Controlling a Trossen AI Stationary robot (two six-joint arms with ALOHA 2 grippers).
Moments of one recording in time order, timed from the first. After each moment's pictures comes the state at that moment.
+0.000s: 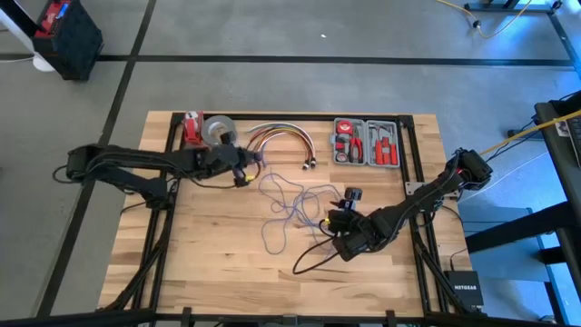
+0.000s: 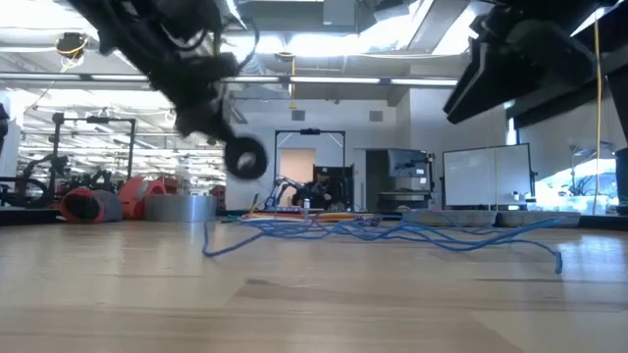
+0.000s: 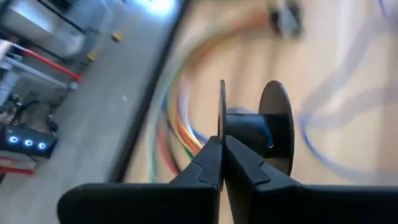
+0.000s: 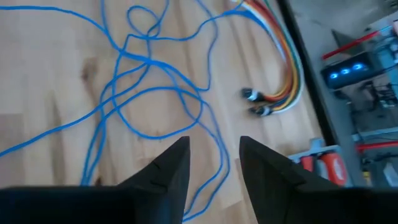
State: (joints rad) left arm 0.18 1.18 0.65 -0.11 -0.50 0.30; right arm 0.54 1.59 1.05 -0.77 0.81 0.49
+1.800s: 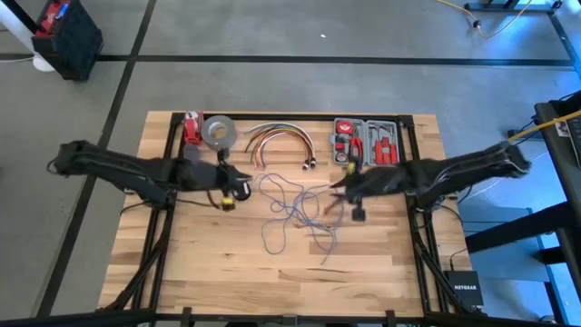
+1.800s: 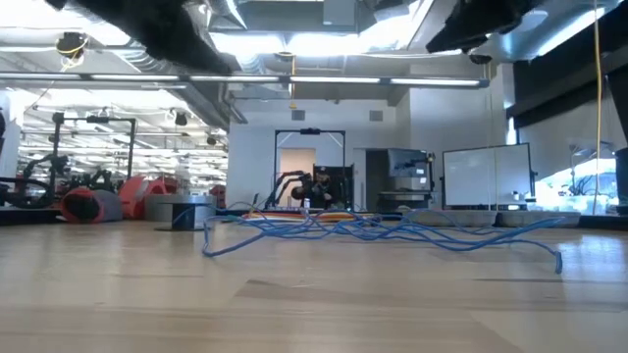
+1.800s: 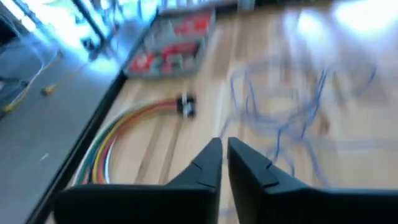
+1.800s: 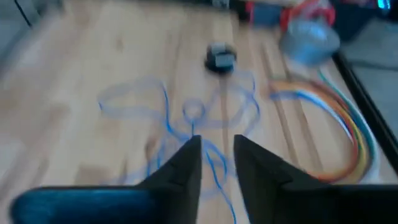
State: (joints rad) left arm -0.13 0.97 0.68 -0.23 -0.42 0.08; right arm 0.20 1.07 0.85 -0.39 0.22 -0.03
